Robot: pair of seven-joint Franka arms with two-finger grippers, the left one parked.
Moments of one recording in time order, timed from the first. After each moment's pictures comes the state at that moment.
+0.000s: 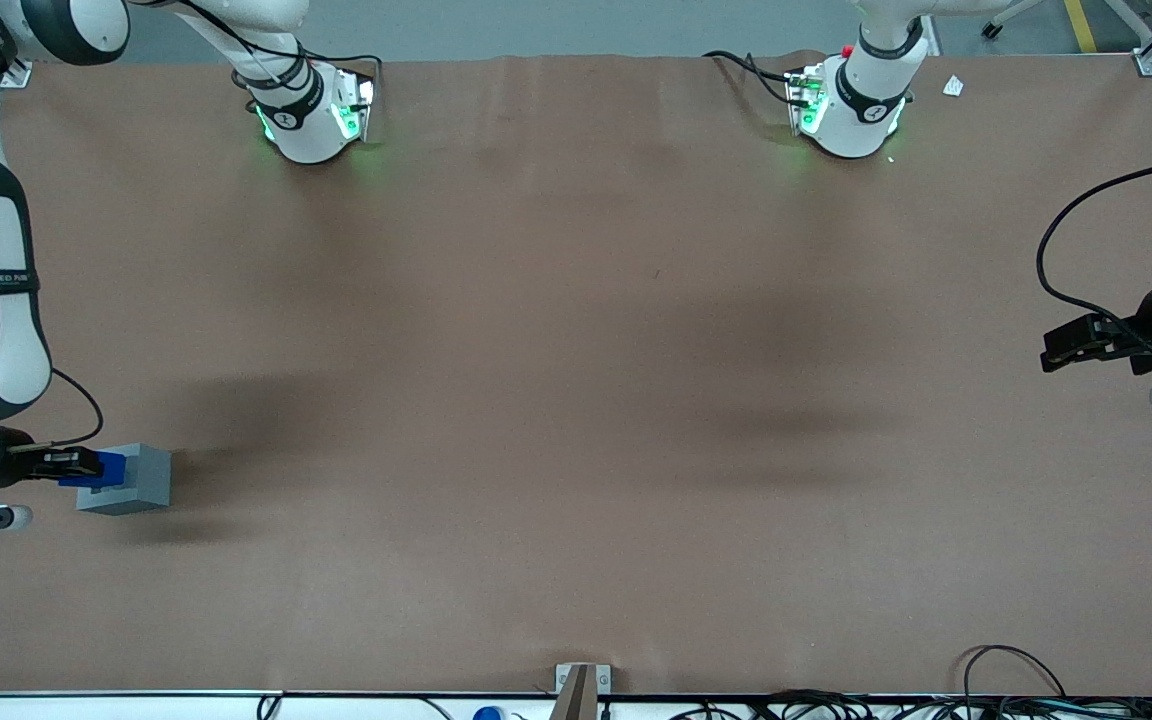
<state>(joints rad) -0.29 0.69 0.05 -1.35 -0.06 2.02 -0.32</state>
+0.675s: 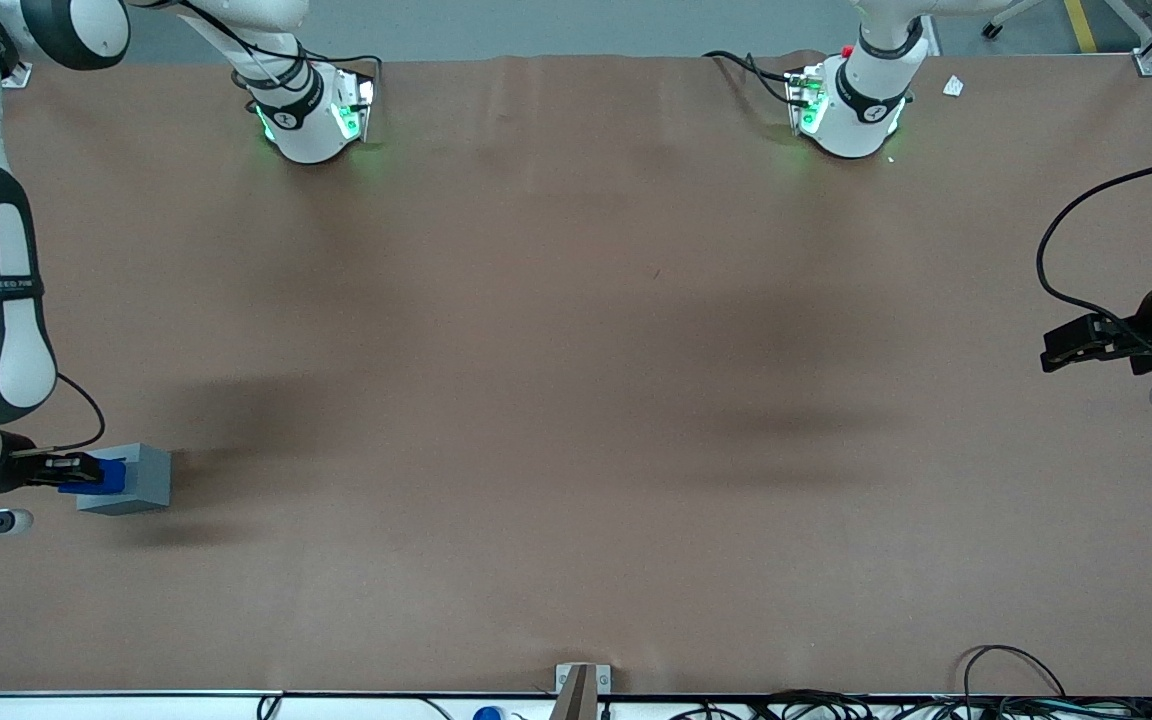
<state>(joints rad) -0.29 0.70 0.05 -1.35 -0.06 2.04 -0.32</state>
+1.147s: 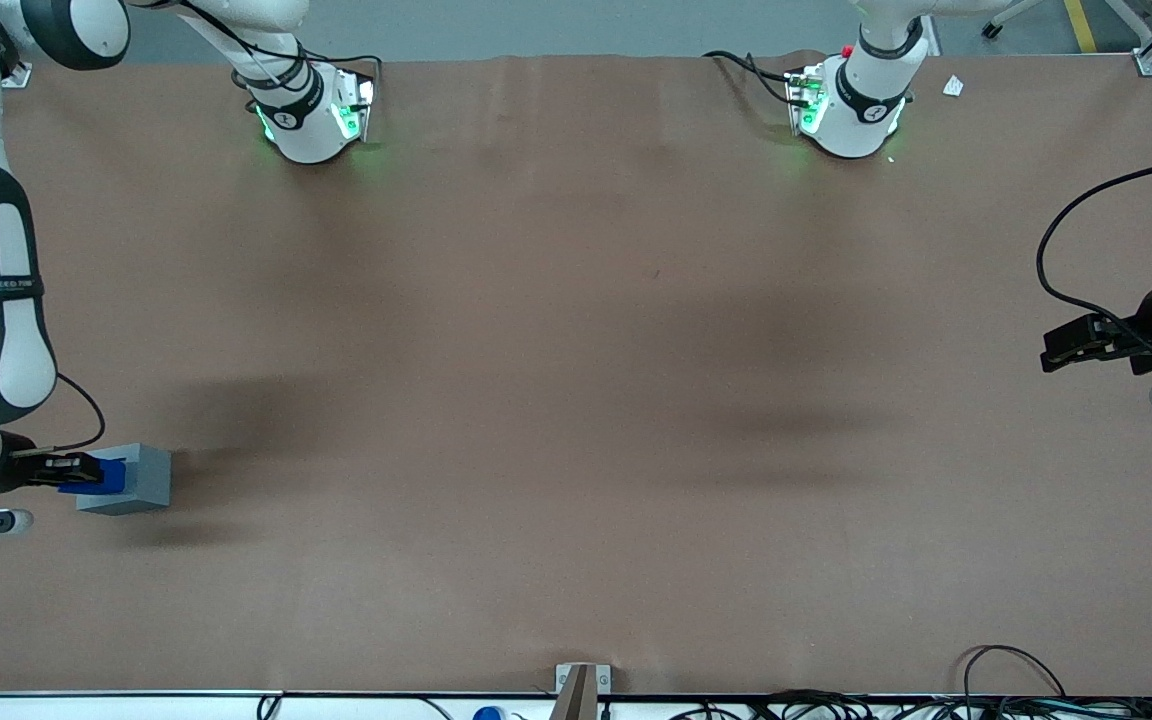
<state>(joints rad) -0.29 0.70 0.05 -1.35 -0.06 2.04 -0.32</state>
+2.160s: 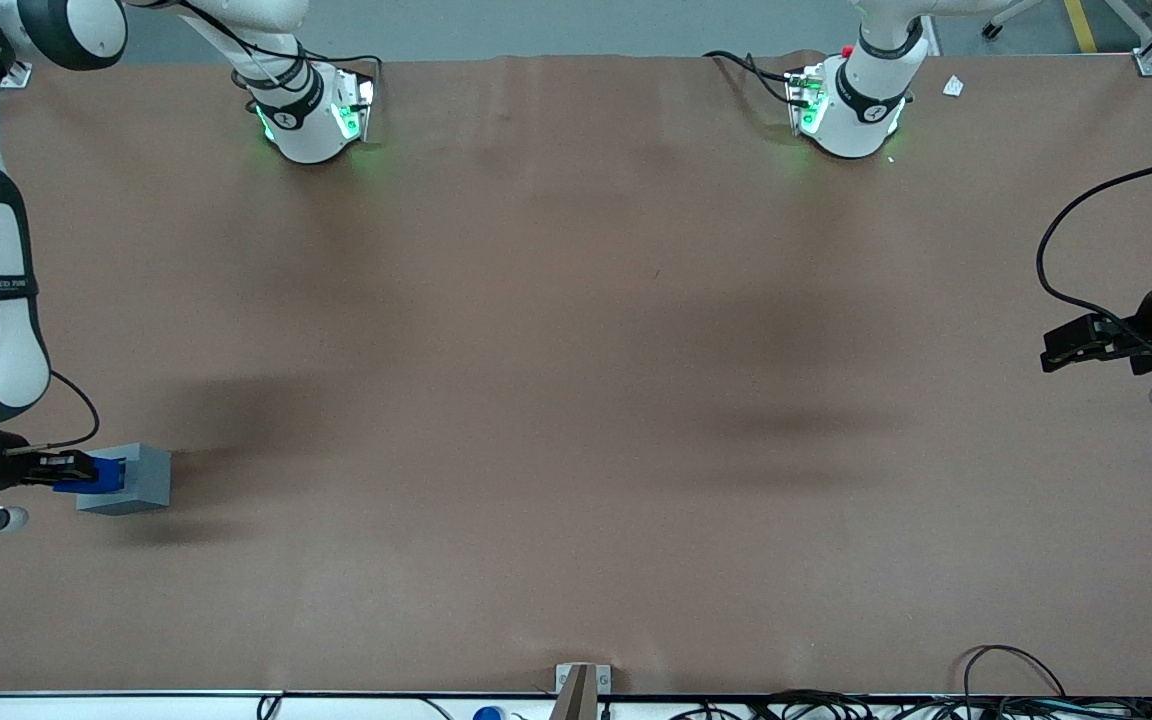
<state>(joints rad) -0.30 0.70 0.05 -1.35 -0.06 2.04 -0.35</state>
